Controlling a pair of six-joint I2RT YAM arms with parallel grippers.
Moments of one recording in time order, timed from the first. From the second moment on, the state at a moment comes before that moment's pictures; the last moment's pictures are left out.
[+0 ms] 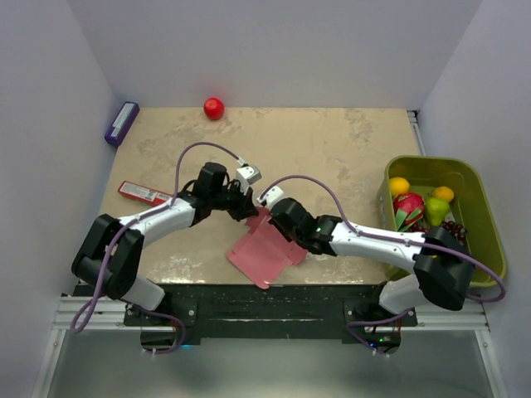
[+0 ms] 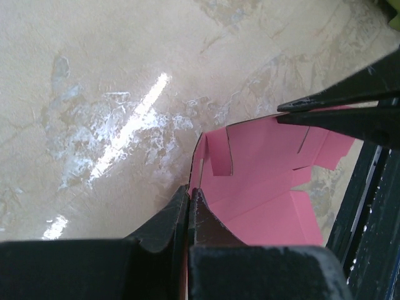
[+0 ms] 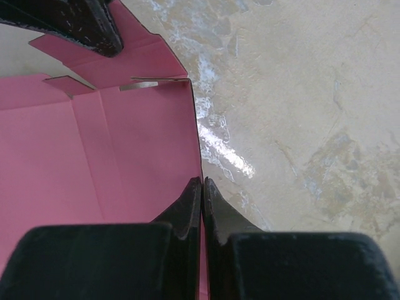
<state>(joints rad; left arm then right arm) -0.50 1.48 0.81 0.01 0.59 0.06 0.97 1.40 0.84 -0.23 0.37 0.05</state>
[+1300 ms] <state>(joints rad) -0.70 1.38 0.33 0.47 0.17 -0.59 1.06 1.56 0.99 -0.35 0.73 0.10</state>
